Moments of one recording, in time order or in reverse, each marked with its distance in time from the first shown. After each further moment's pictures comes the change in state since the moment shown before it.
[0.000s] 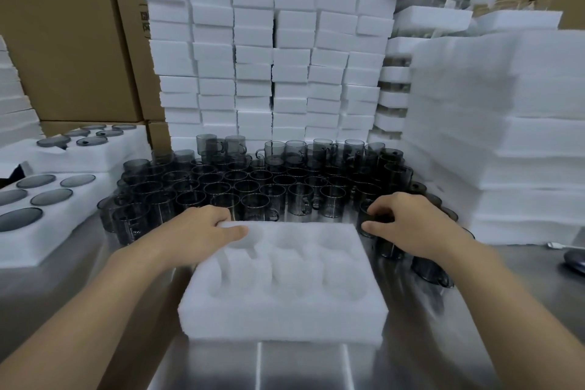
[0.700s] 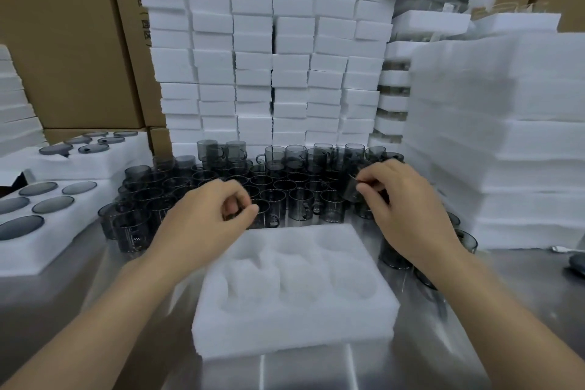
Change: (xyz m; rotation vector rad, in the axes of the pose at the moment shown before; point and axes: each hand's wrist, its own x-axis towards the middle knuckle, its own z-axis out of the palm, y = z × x) left_hand -0.026 0.043 -0.002 0.023 0.472 0.216; right_hand -0.011 -0.030 -0.001 0.103 0.569 -0.343
